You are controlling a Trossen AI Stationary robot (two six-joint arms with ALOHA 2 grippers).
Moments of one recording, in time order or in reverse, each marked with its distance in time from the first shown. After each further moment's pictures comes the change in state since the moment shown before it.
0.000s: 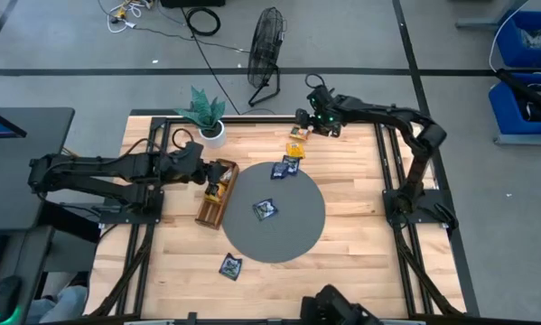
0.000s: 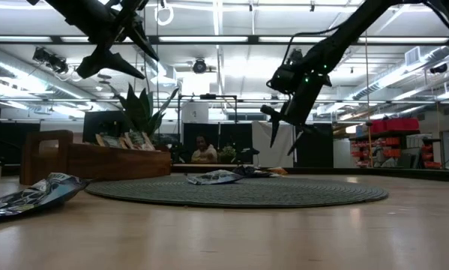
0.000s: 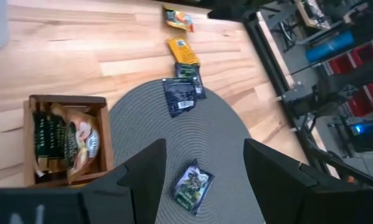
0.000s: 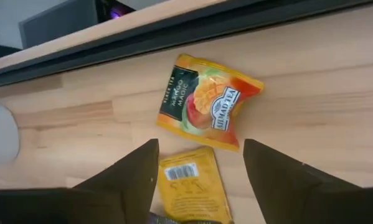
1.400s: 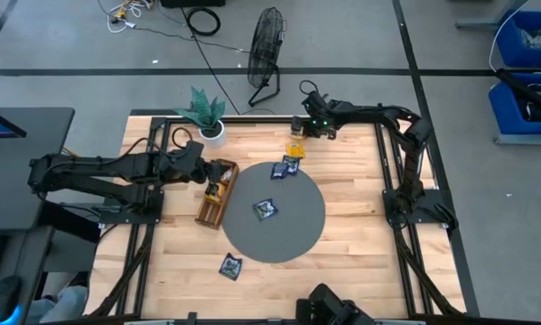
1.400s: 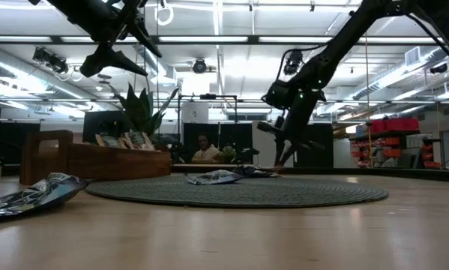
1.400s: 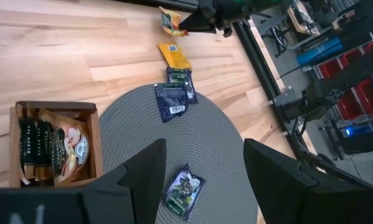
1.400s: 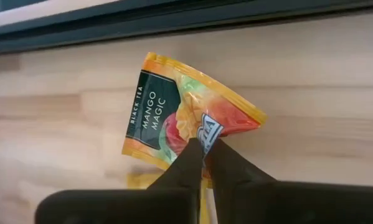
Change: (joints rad) left arm 0.002 0.000 0.000 0.037 -0.004 0.001; right arm 0.007 0.116 -0.001 0.079 -0.004 -0.101
